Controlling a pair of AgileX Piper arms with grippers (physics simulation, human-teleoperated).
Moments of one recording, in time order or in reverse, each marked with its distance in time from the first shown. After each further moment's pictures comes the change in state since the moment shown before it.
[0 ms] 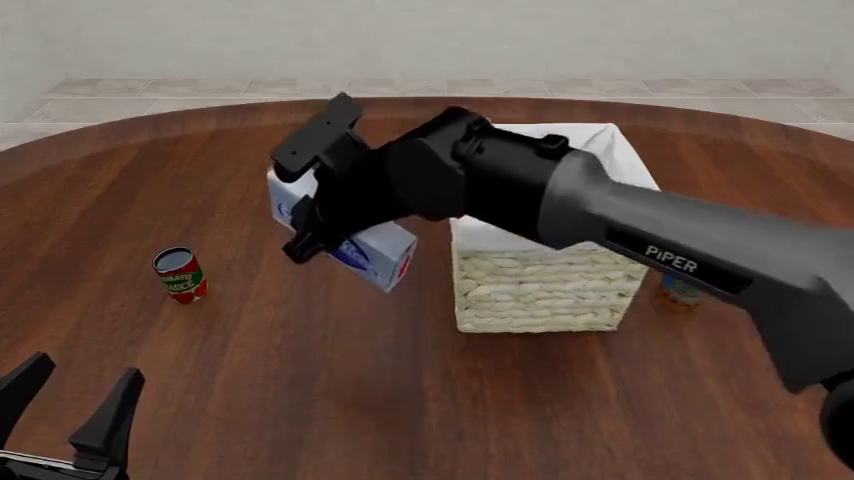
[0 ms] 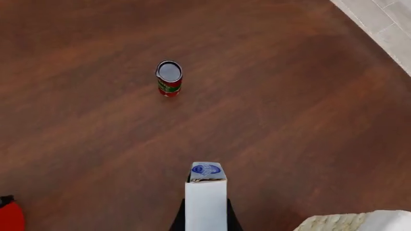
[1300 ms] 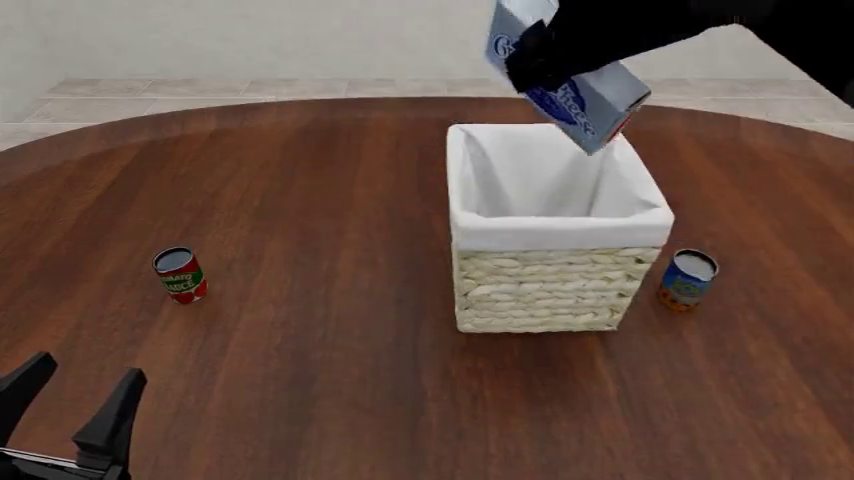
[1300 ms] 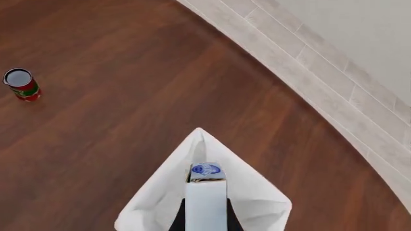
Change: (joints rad) left arm 0.001 0.021 0.000 -0.009 0.012; right arm -0.437 -0.272 -0.096 0.251 -0.155
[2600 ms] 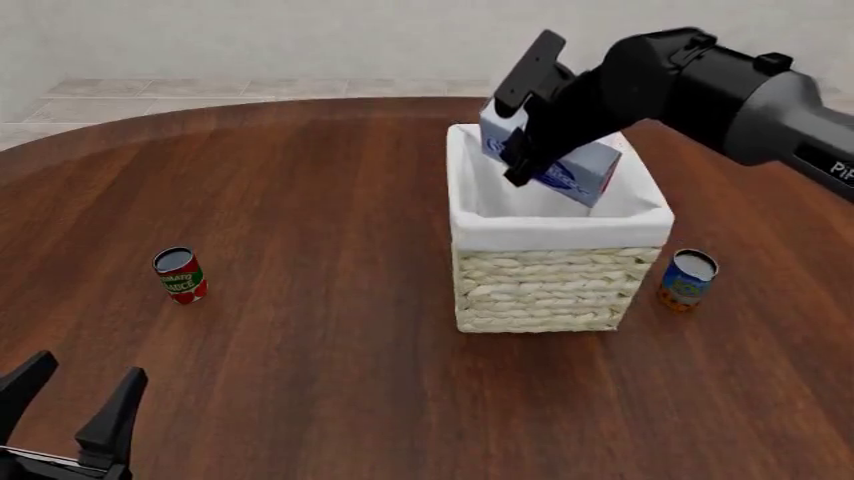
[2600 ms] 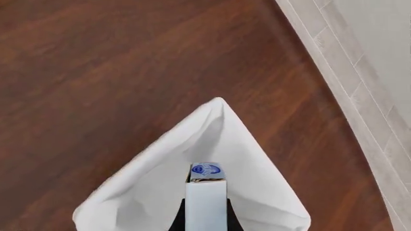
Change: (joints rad) left arm 0.002 0.016 0.000 -0.009 0.019; right arm -0.042 0.129 0.175 -0.115 -0.268
